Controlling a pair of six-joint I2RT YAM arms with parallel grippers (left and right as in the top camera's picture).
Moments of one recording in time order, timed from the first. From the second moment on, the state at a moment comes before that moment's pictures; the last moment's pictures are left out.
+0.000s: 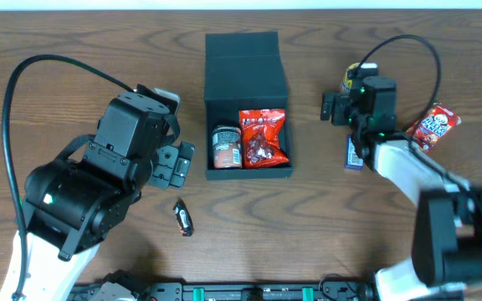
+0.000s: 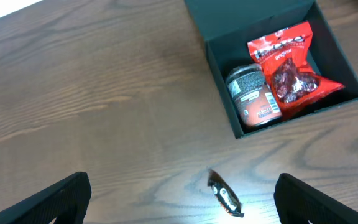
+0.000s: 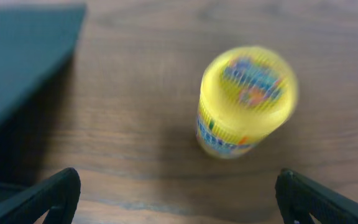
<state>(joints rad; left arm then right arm) -0.51 1.18 1.58 -1.36 -0.24 -0.08 0.07 1.72 0.84 0.20 0.02 0.06</state>
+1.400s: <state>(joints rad) -0.51 1.18 1.58 -1.34 -0.26 -0.07 0.00 2.02 0.93 0.54 0.11 0.08</state>
